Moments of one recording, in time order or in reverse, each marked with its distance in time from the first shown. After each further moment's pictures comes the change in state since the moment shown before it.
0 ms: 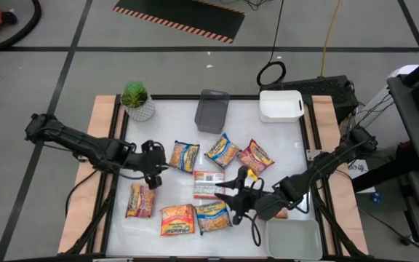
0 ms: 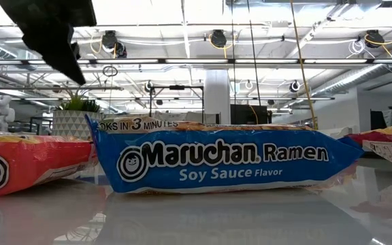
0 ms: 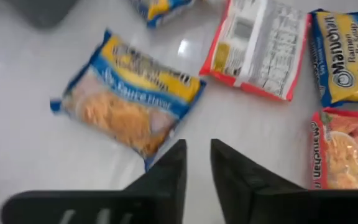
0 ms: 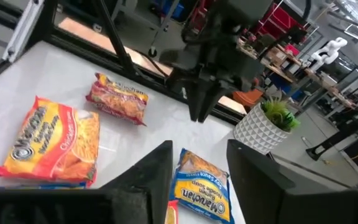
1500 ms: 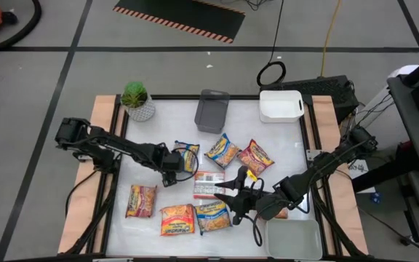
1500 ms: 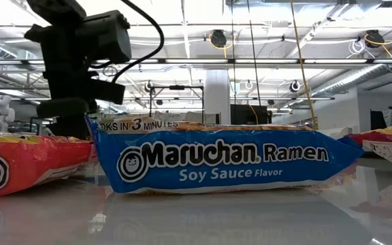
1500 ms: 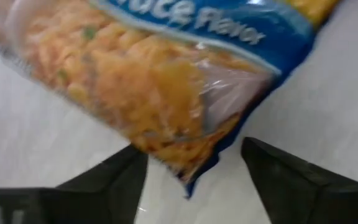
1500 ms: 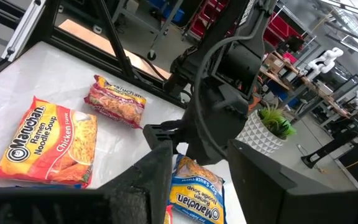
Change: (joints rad) left arm 0.186 0.532 0.005 0.101 0.089 0.140; right arm 0.000 0.000 -0.001 0.022 -0.001 -0.055
